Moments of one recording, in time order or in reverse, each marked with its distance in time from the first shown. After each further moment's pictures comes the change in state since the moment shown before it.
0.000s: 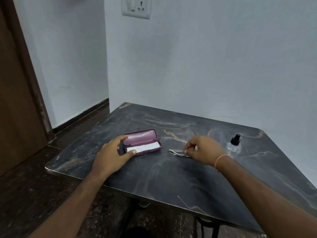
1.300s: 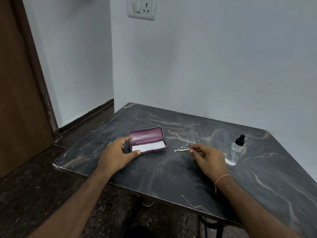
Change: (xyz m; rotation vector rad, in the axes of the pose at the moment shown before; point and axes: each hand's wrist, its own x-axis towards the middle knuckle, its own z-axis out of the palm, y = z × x) left_hand -0.003 -0.002 -0.001 -0.079 0.002 -0.004; right_hand -0.025 0.009 0.060 0.503 0.402 0.056
